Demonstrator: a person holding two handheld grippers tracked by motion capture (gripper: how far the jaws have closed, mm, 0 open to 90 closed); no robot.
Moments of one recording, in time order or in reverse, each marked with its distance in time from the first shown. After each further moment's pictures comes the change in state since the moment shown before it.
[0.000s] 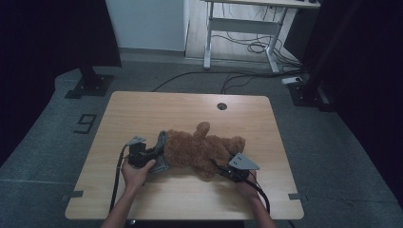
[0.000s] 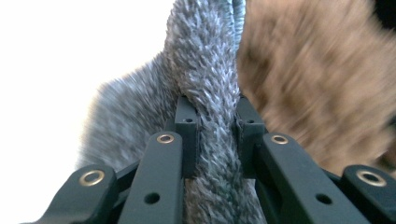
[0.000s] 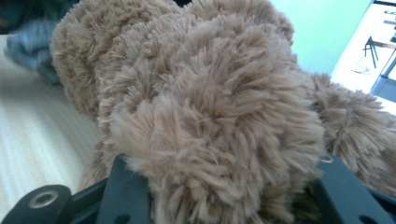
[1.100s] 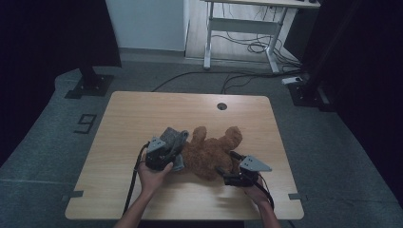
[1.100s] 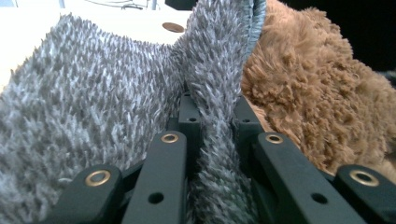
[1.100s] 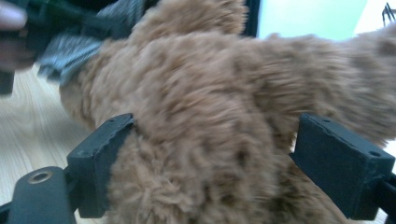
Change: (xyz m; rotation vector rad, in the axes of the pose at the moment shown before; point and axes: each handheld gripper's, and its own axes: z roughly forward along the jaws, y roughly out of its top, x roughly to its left) left arm -0.067 -0.007 0.021 -0.068 0.010 0.206; right arm -0.004 0.011 -0.034 0.016 0.034 0.146
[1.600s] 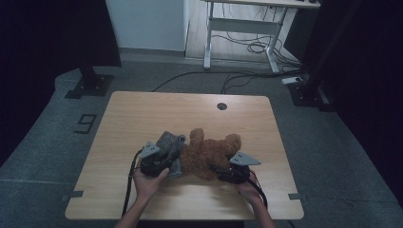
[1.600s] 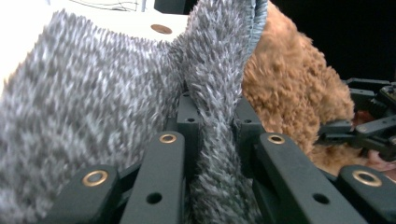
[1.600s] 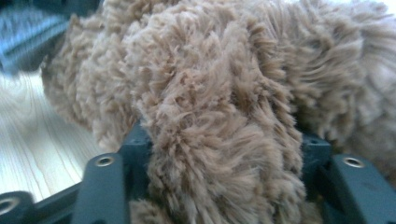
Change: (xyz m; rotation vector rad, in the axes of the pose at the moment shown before) left arm -0.003 -0.001 -0.022 -0.010 -0.054 -0.030; right arm 0.009 0.002 0.026 0.120 0.024 0.043
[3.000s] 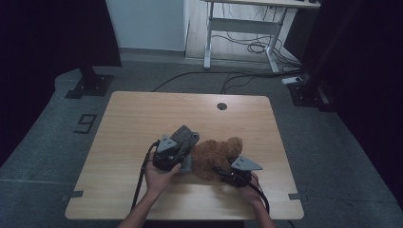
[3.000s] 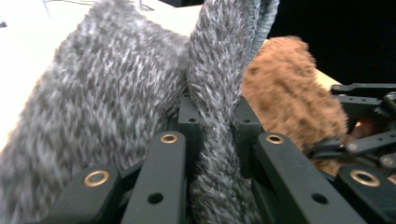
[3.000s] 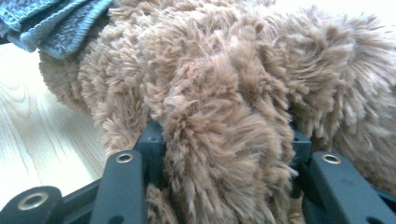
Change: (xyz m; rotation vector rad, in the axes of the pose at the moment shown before) left arm -0.022 0.022 0.018 0.065 0.050 0.109; right arm -0.001 -0.014 -0.004 -0.035 -0.011 -0.050
